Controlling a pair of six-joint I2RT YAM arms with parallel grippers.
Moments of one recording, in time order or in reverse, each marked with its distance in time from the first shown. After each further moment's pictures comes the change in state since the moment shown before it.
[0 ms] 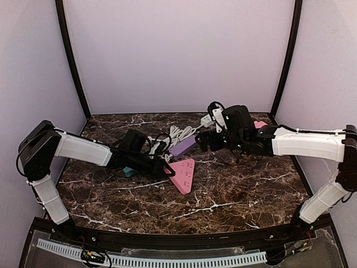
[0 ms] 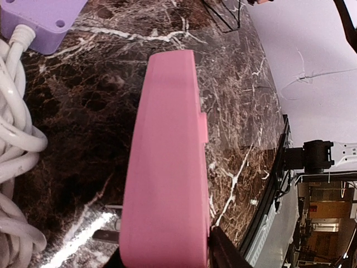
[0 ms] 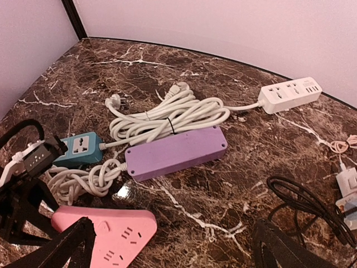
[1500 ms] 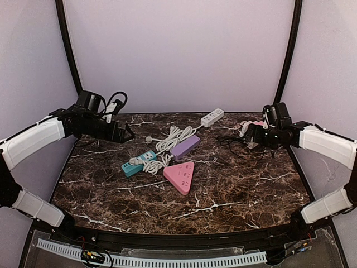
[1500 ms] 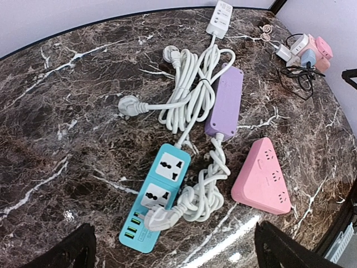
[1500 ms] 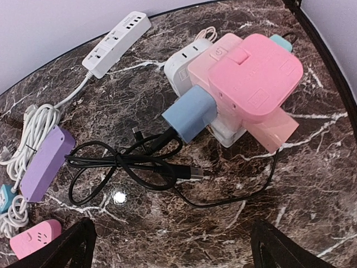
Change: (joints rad) left arm 0.302 -0.399 0.234 -0.647 -0.346 0.484; right arm -0.481 -0.222 -0.157 -0.291 -0.090 0.224
